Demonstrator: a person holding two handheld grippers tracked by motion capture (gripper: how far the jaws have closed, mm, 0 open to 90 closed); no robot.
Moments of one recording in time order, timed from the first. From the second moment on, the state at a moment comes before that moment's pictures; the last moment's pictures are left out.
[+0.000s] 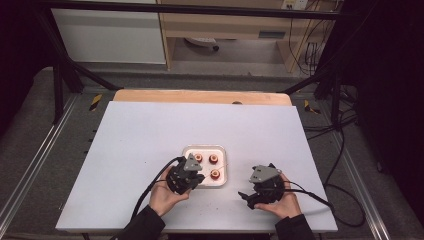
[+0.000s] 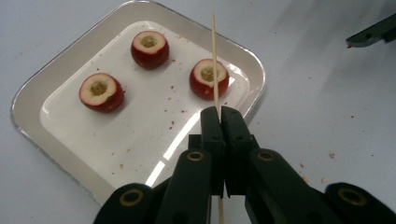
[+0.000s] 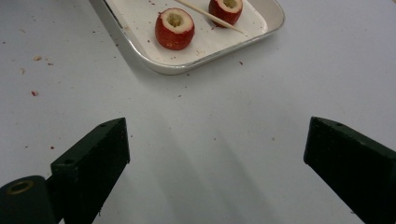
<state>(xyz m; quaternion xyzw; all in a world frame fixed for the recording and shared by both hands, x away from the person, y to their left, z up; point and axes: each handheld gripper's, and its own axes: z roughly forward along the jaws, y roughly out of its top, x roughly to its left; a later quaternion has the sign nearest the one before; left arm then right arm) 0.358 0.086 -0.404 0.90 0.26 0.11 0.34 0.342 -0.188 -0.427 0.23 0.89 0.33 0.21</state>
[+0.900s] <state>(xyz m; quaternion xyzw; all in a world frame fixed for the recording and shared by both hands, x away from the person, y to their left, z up) 0.350 0.022 -0.401 0.94 0.18 0.08 0.29 0.331 -0.161 -0.431 -0.02 0.92 0.23 0.30</state>
